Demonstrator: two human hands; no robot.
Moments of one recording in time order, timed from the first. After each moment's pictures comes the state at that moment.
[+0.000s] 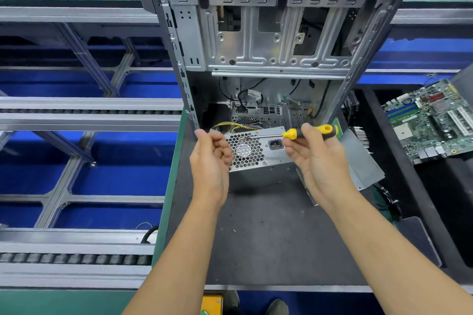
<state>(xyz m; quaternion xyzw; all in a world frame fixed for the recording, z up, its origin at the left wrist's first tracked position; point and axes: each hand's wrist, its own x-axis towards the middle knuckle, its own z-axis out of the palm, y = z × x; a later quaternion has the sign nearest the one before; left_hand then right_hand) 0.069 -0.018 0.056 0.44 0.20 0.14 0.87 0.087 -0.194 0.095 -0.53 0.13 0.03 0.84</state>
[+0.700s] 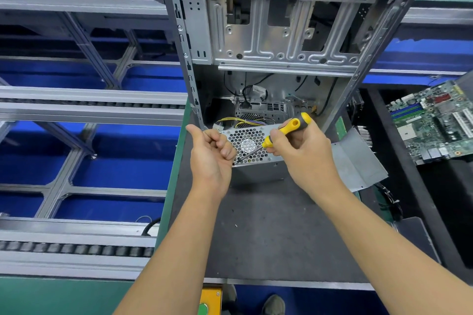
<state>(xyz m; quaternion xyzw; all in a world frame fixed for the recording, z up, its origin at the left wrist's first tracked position) 0.070 -0.010 0.066 0.32 0.22 0.09 0.92 0.073 -0.170 0.111 -0.78 -0.03 0.00 0.62</state>
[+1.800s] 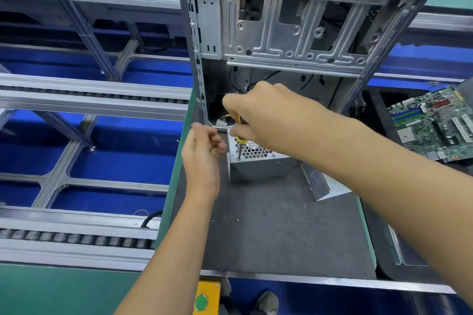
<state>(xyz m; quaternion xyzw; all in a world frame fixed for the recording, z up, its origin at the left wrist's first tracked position) 0.050 0.009 0.047 0.51 0.19 0.21 0.82 0.089 -0.113 0.209 -0.92 -0.40 0.01 0.03</state>
